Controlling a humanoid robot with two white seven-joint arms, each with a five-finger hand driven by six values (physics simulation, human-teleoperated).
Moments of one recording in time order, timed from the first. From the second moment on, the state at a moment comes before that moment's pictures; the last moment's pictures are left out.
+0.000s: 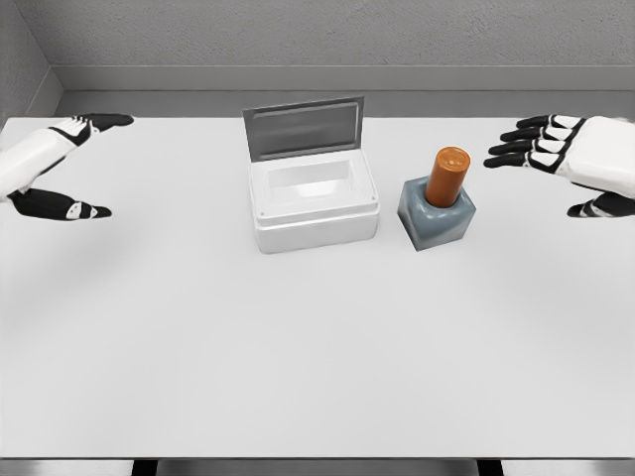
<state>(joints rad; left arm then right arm) -0.31 0.88 -0.28 -1.45 0.02 -0.61 -0.29 -0.88 -1.36 0.98 -1.76 0.15 -0.61 0.12</state>
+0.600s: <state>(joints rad) -0.34 0.79 -0.28 -1.45 0.45 -0.45 -0.60 -1.10 -1.12 0.96 -1.62 -0.02 -0.61 0.58</state>
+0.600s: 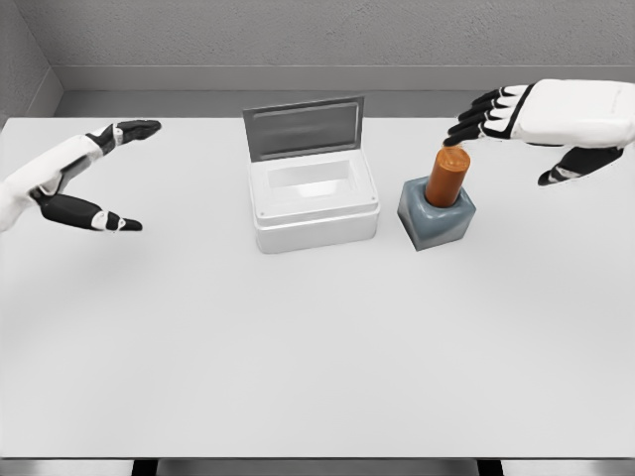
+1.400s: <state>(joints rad) -0.52 0.61 -0.35 -1.23 0.61 -0.21 -0.61 -1.18 -0.83 1.13 -1.28 0.13 -0.61 0.61</state>
